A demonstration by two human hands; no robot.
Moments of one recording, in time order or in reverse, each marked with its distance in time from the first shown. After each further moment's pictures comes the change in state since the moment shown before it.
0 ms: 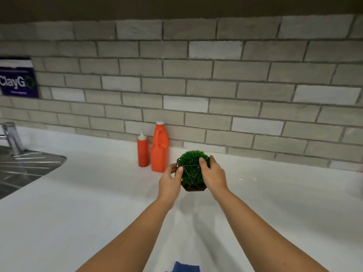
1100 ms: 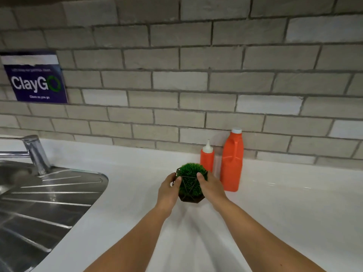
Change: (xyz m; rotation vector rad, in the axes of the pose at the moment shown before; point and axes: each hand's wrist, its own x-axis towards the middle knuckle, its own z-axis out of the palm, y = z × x) left_hand 0.215 -0.082 -0.262 0.072 -0.079 -0.153; right_hand 0.071 -0.109 0.312 -0.039 -0.153 0.096
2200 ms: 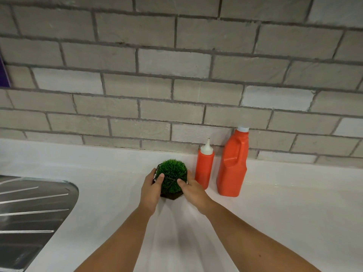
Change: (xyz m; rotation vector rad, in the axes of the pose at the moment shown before) left_hand 0.107 -0.043 -0.014 -0.210 -0.042 -0.064; right_hand 0.064 0.000 0.057 0.129 -0.166 0.035
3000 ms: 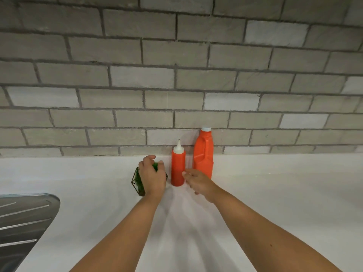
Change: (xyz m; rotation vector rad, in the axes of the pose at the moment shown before) left_hand -0.057 0.056 0.070 0.350 0.220 0.378; right_hand -0.074 -0.017 -0.086 -0.109 0.085 0.054
